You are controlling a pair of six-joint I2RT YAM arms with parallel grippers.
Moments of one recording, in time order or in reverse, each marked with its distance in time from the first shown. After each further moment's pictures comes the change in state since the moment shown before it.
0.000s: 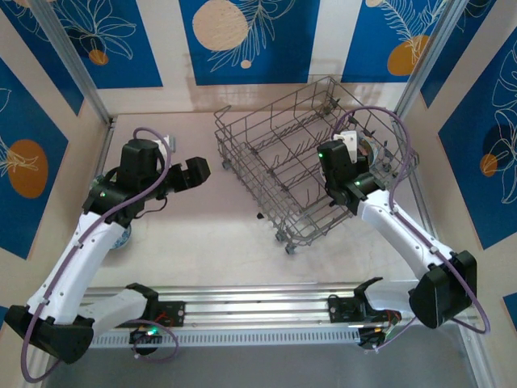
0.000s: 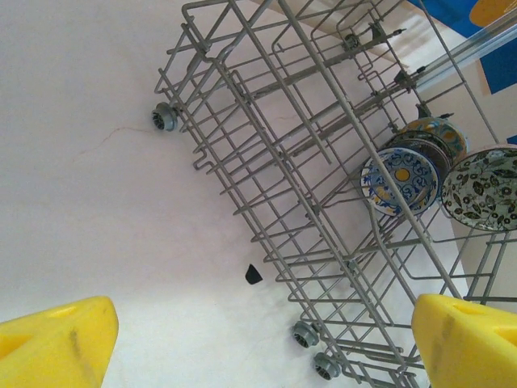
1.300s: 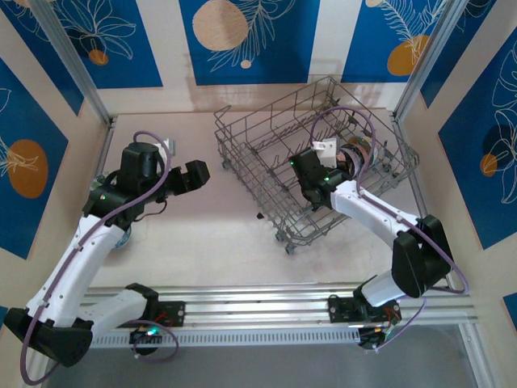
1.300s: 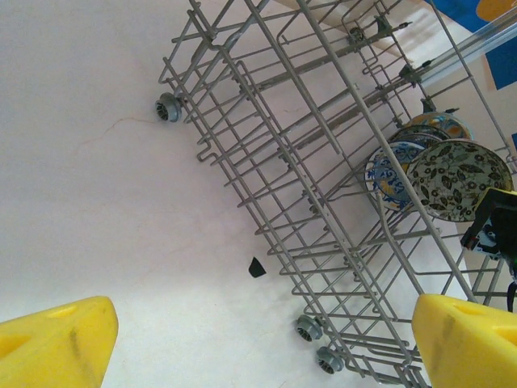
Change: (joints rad) left arm 0.000 -0.019 -0.029 0.001 0.004 -0.008; right arm 0.108 0.216 0.015 -0.022 0.210 0.175
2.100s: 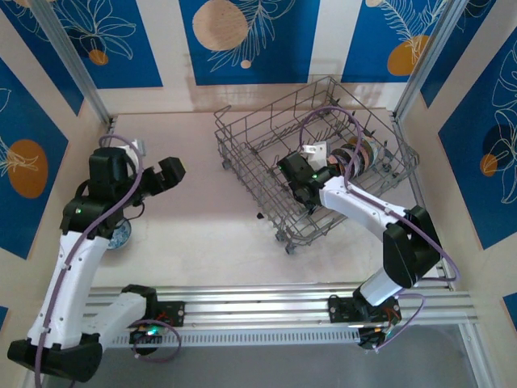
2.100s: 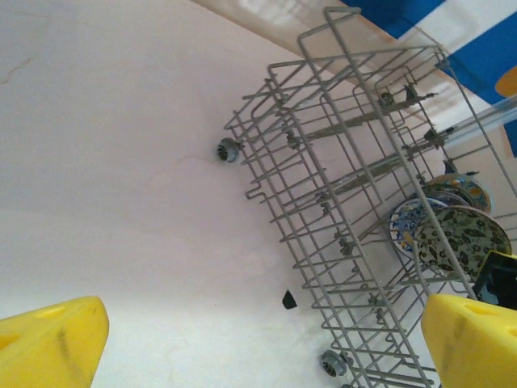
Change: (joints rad) left arm 0.243 -0.109 -0.018 -0.058 0.058 0.050; right arm 0.054 0.087 0.077 -0.164 0.021 0.111
